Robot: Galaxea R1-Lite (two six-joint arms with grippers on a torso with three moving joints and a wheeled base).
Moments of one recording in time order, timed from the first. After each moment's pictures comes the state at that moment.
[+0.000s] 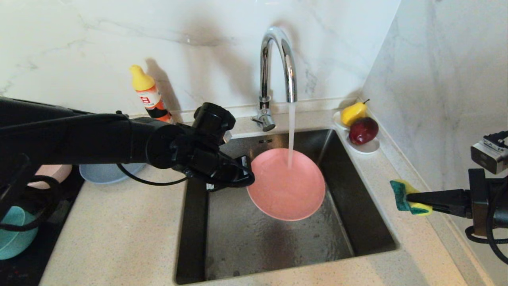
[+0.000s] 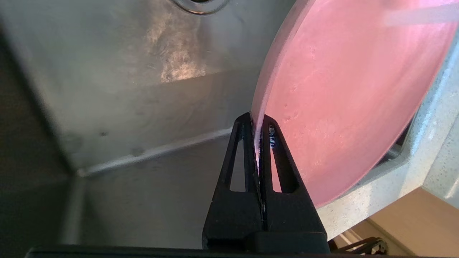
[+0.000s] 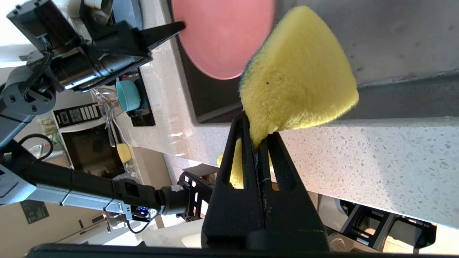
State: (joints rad) left arm -0.53 2.03 -1.54 0.29 -0.14 -0.59; right arm -0.04 1.30 -0.82 0.09 0.75 0.61
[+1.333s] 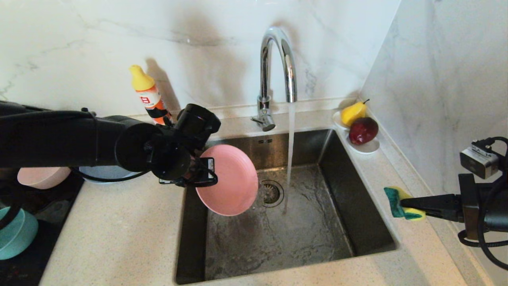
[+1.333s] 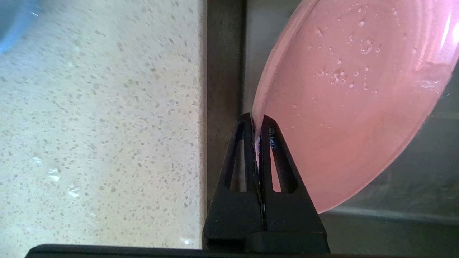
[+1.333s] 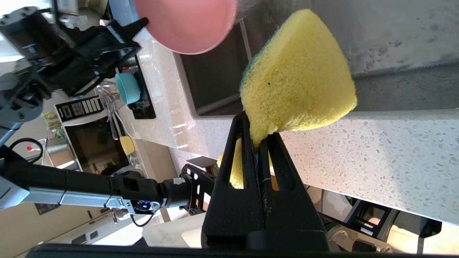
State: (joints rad) left arm -0.50 1.92 -1.42 0.34 0.51 -0.43; right arm -0.02 1.34 -0.81 0.08 0.77 0.61
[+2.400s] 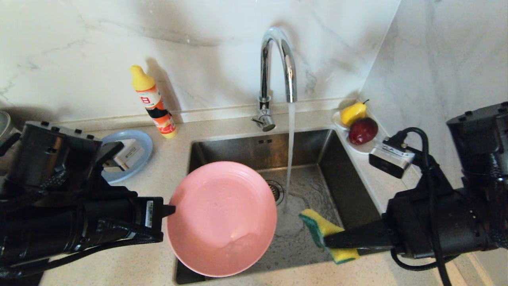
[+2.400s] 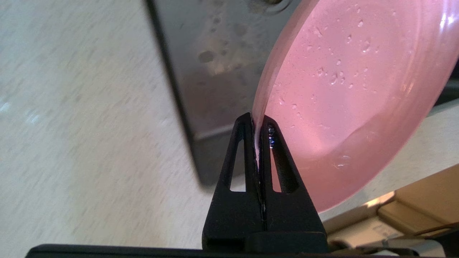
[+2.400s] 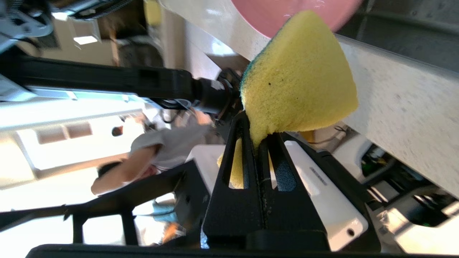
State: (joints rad) left arm -0.52 1.34 -0.83 0.12 0.09 -0.32; right arm 0.63 1.42 -0.99 0.10 0.66 0.63
